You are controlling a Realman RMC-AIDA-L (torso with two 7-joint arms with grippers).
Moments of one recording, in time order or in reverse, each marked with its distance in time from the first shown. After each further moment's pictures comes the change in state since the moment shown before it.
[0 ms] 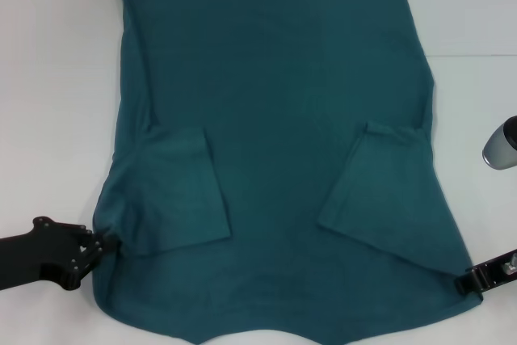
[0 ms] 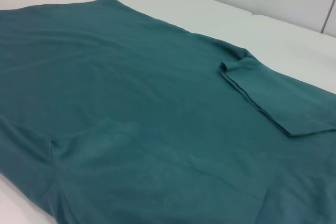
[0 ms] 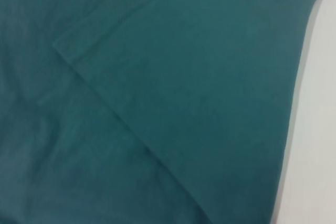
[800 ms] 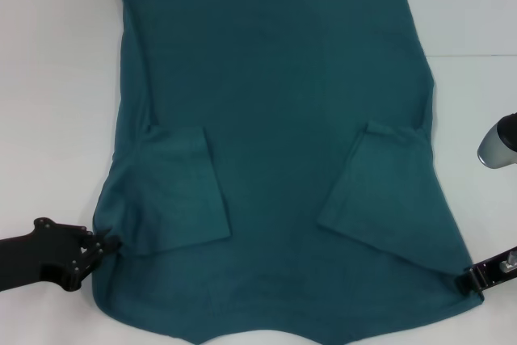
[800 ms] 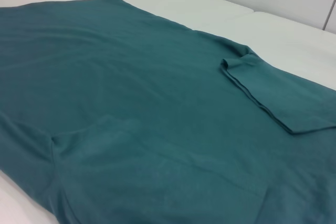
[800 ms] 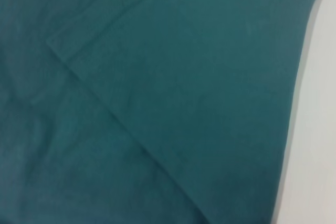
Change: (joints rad) left arm 0.000 0.000 0.005 -0.003 0.002 -0.008 0.000; right arm 0.027 -0.003 -0.002 0.034 -0.009 0.000 0.011
